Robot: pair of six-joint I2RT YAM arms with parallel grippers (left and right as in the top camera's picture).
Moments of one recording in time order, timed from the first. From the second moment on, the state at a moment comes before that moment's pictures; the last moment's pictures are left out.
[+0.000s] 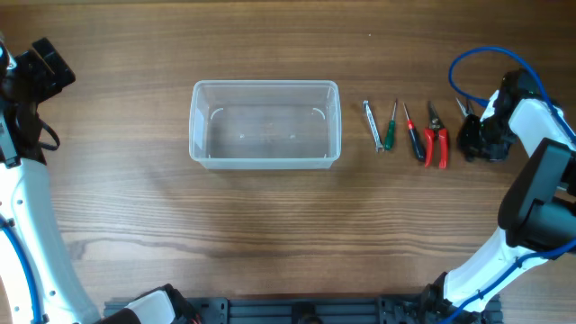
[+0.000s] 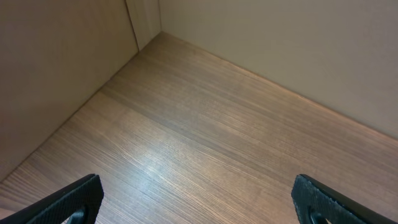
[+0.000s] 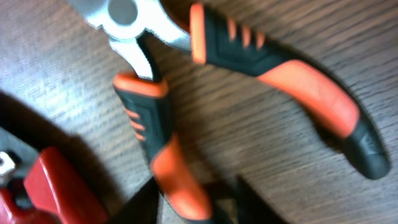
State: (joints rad) left arm 0.40 1.40 1.57 -0.78 -0.11 -0.11; right arm -0.37 1.99 1.29 -0.76 -0.01 0.11
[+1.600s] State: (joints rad) left arm 0.40 1.40 1.57 -0.78 -0.11 -0.11; right arm 0.60 2.21 1.66 -0.66 -0.19 -0.61
